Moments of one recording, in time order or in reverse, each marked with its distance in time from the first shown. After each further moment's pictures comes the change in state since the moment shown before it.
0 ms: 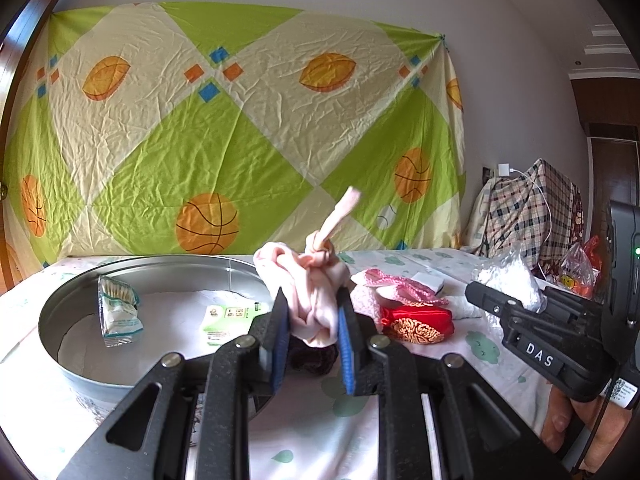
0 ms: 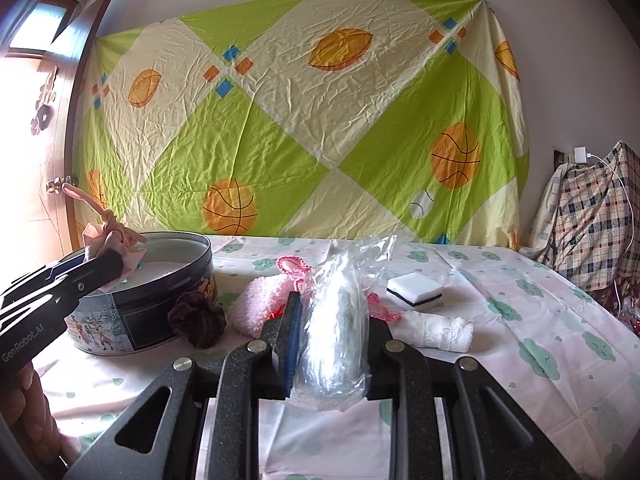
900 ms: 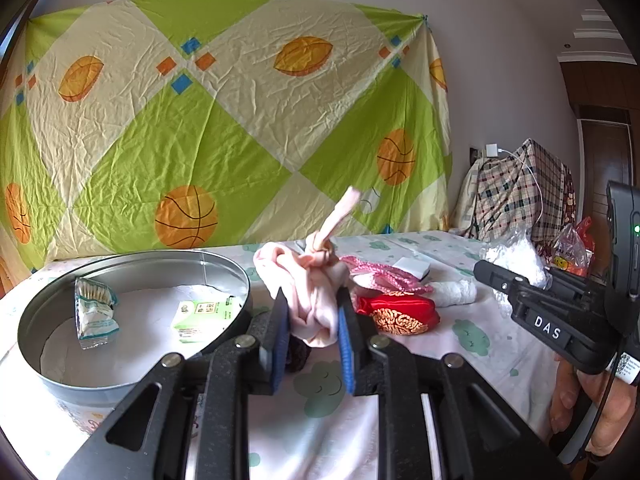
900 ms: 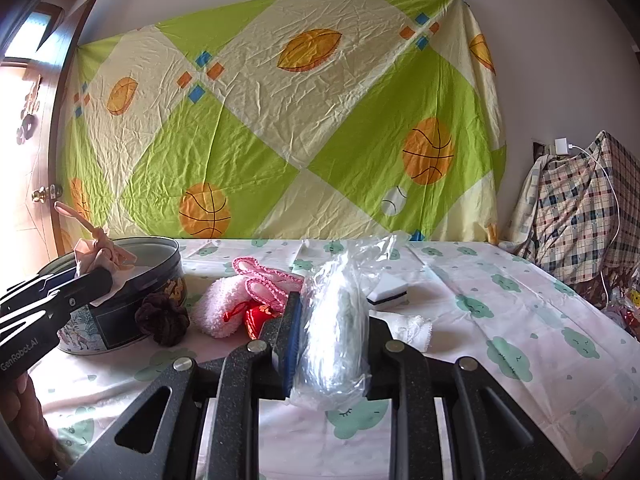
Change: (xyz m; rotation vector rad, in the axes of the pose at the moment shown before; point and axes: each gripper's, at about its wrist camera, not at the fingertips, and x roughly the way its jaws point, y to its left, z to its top) left arm 0.015 -0.023 0.000 0.045 0.054 -0.036; right arm -0.002 -0.036 0.000 0.033 0.000 -0.050
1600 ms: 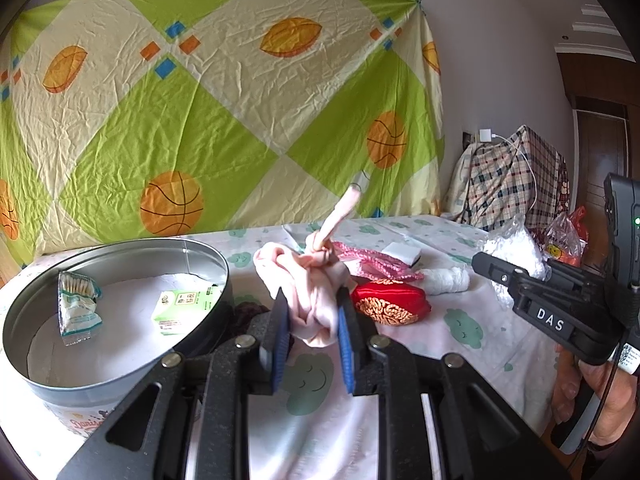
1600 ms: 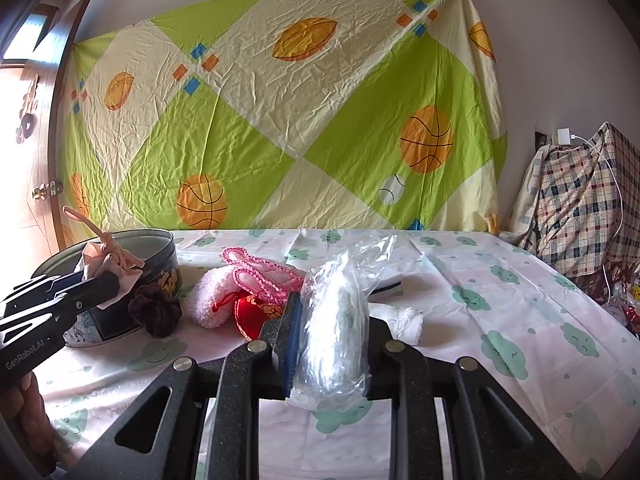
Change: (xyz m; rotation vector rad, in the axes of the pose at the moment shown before) left arm 0.014 -0.006 0.001 0.009 0.068 -0.033; right arm 0.004 -0.014 0.000 0.007 0.040 0.011
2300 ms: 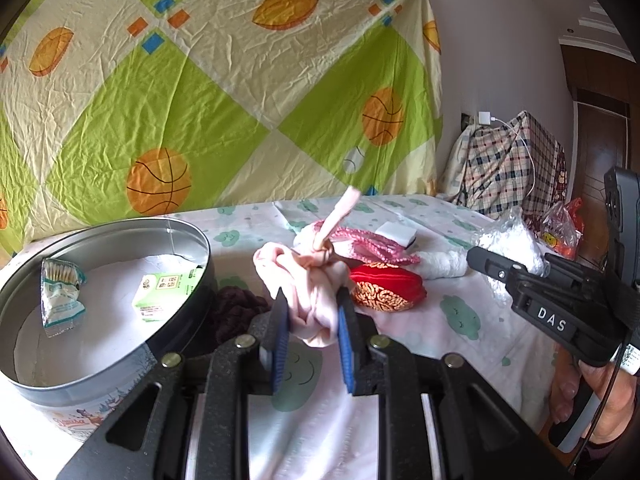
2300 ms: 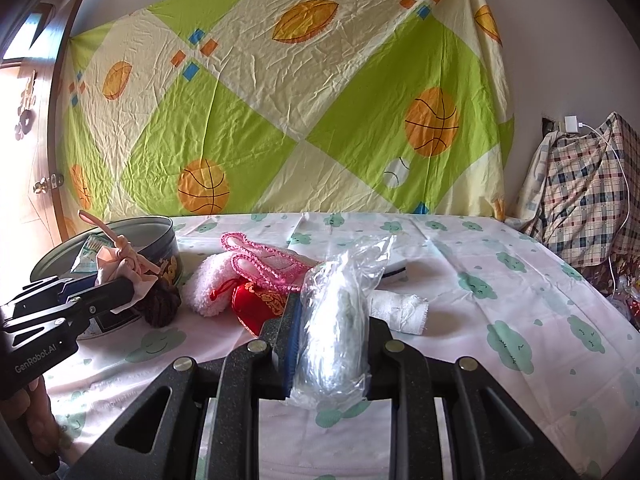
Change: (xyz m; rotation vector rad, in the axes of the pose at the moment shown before) left arm 0.019 -0.002 0.002 -0.010 0.095 -0.029; right arm 0.009 -0.003 0.001 0.006 0.067 0.020
